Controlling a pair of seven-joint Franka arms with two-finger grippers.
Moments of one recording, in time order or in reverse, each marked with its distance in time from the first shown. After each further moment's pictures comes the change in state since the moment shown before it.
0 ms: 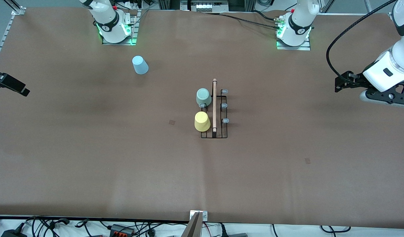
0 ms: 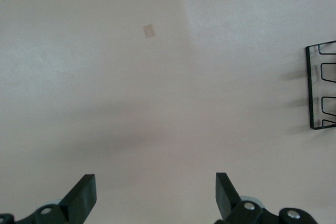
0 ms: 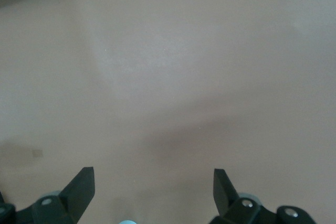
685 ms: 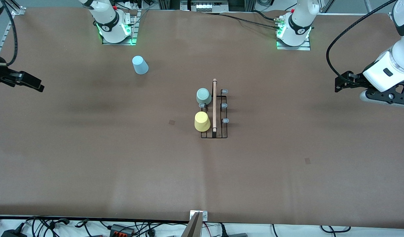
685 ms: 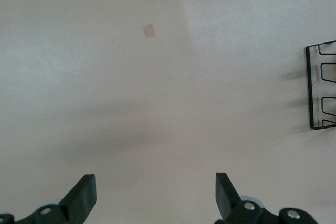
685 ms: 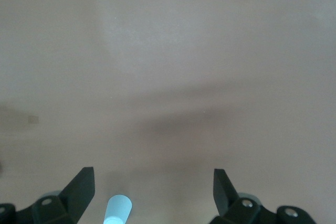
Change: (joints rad) left arm 0.000 0.000 0.000 0.000 0.000 0.000 0.000; right arm 0.048 0.013 0.009 0.004 -0.001 -0.073 -0.049
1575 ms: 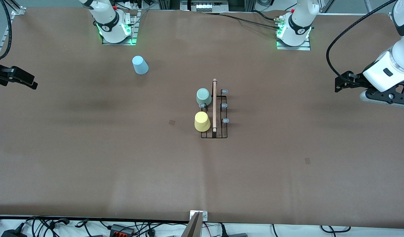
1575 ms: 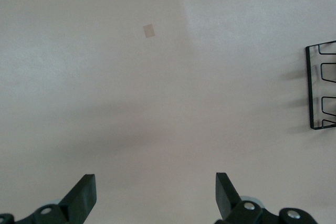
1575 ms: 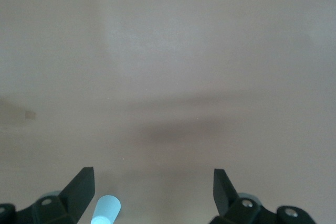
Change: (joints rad) left arm 0.000 0.000 0.000 0.000 0.000 0.000 0.000; right arm -0.022 -0.018 -0.008 0.012 -0.002 0.003 -0.104
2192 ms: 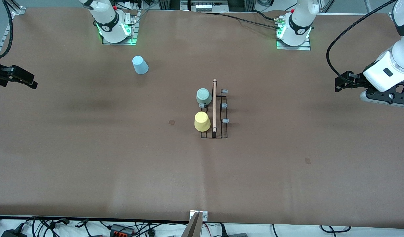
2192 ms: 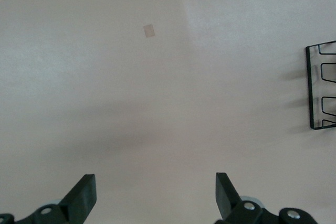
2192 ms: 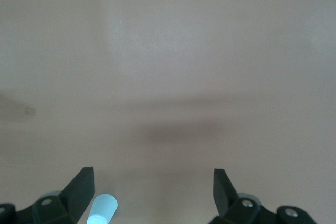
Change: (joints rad) left arm 0.000 0.000 0.000 0.000 0.000 0.000 0.000; right arm 0.000 0.001 0.000 0.002 0.000 0.000 -0.019
